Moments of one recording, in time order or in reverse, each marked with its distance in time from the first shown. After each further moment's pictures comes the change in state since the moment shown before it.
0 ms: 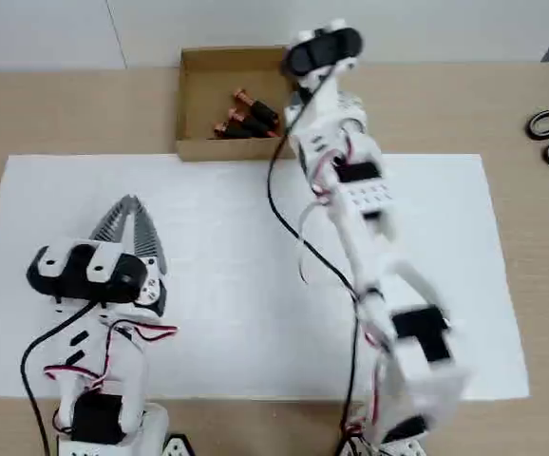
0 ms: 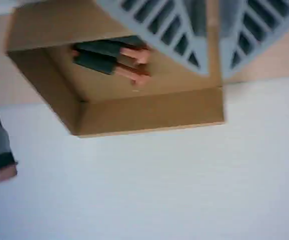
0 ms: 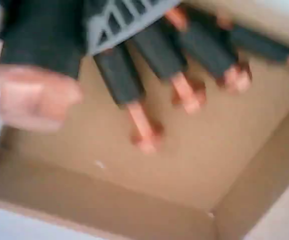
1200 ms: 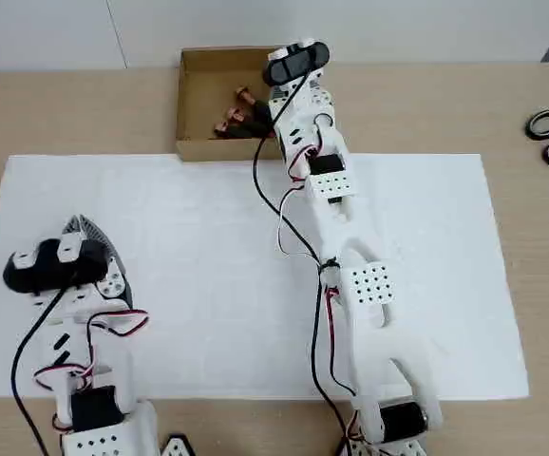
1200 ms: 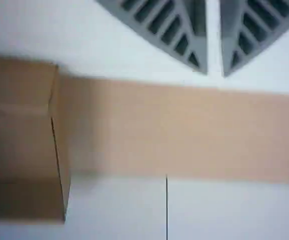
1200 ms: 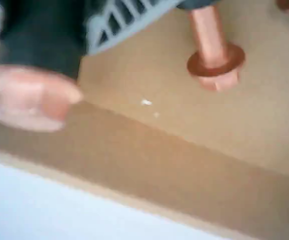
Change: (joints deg) left arm -14.6 0.0 10.6 0.3 0.0; right arm 1.4 59.4 -68.6 -0.2 2.3
